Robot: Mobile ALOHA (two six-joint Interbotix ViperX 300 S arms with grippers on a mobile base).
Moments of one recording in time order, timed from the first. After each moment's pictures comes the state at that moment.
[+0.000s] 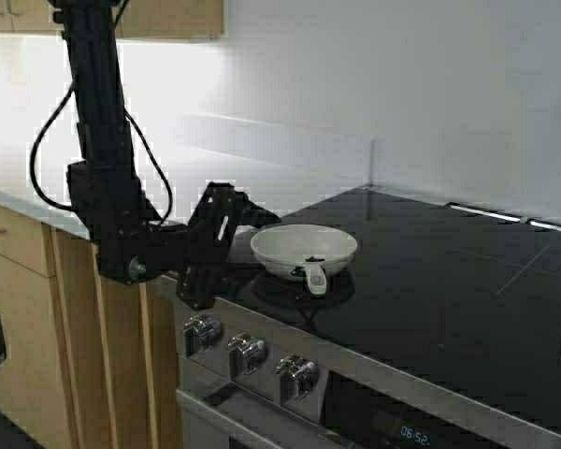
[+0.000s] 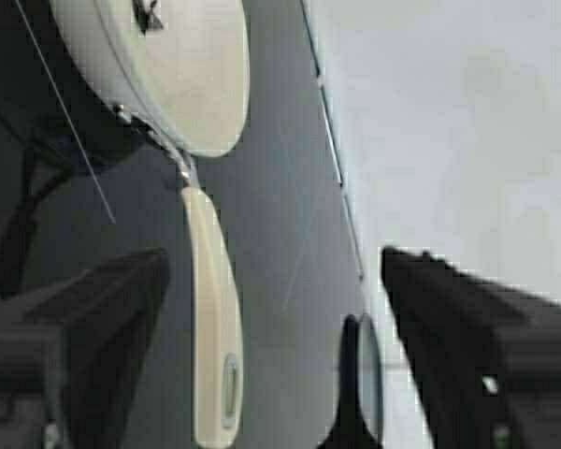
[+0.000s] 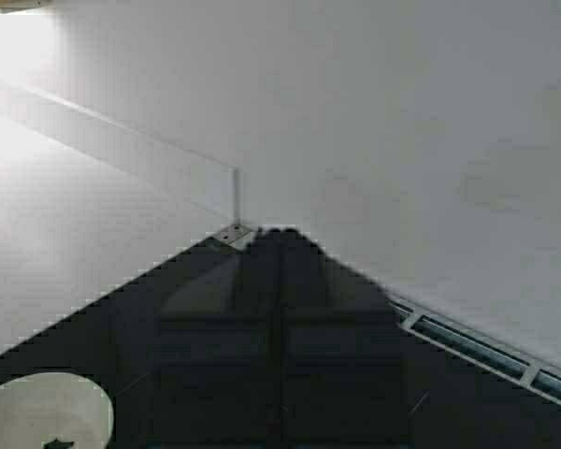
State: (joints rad) left arm -0.51 0.87 0.64 0.13 -1.34 -1.31; right arm -0.01 -0.94 1.21 -0.02 -0.29 0.02
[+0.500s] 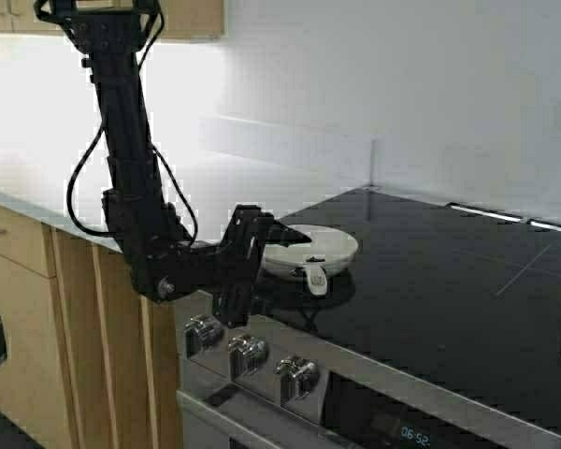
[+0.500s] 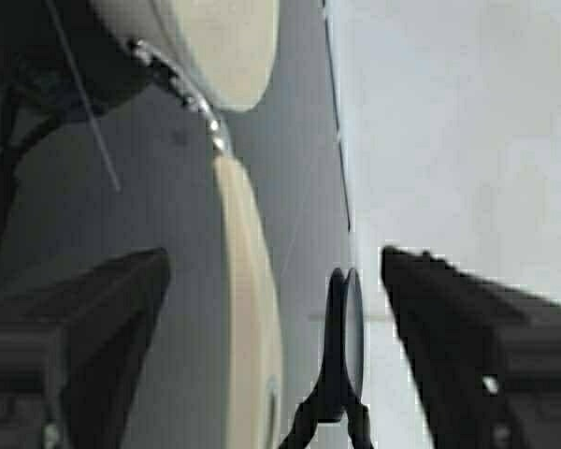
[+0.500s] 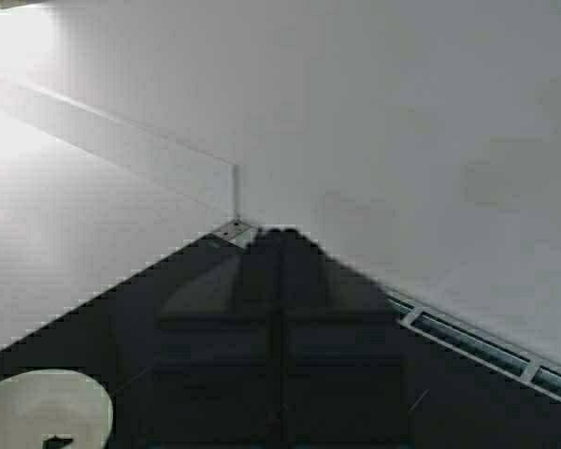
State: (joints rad) left arm -0.51 0.98 0.44 0.25 -1.27 -1.42; right arm -0.01 -0.94 1.21 -0.02 -0.29 0.02
